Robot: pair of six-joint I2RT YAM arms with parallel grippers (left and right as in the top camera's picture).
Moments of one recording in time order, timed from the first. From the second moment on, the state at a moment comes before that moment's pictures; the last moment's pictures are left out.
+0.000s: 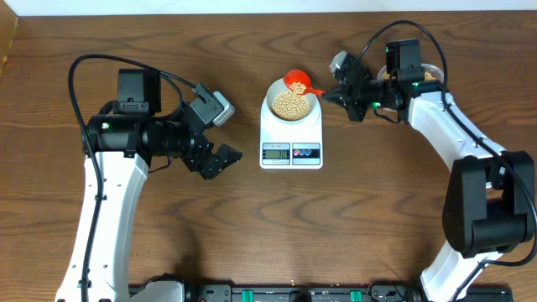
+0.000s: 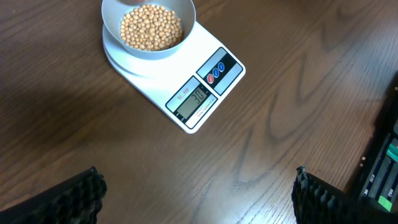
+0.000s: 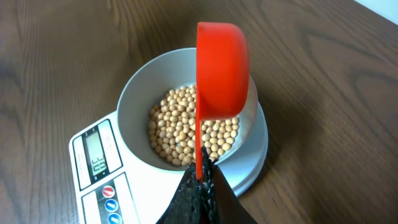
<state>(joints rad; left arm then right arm) -0.02 1.37 1.29 -1.12 0.65 0.73 0.15 1.91 1.32 -0.35 -0.82 -0.64</state>
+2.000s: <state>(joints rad) -0.01 1.37 1.29 -1.12 0.65 0.73 -0.08 1.61 1.32 -0.53 -0.34 -0.55</state>
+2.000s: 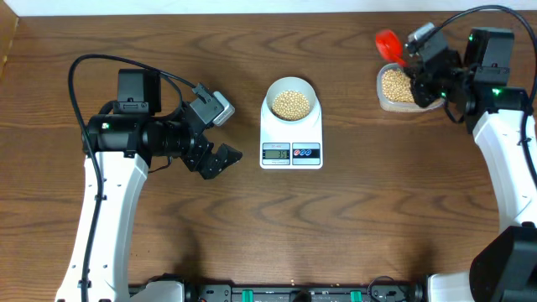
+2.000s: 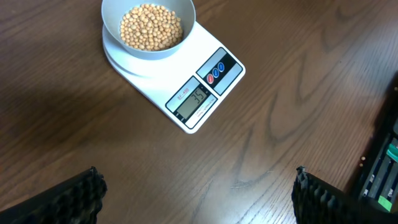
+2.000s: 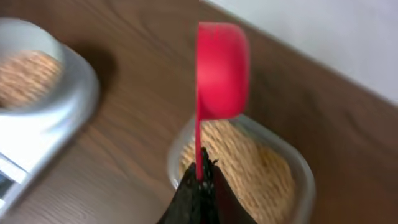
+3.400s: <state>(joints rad) -0.01 1.37 1.29 -1.12 0.65 0.73 0.09 1.76 1.32 -0.56 0.50 -0.86</state>
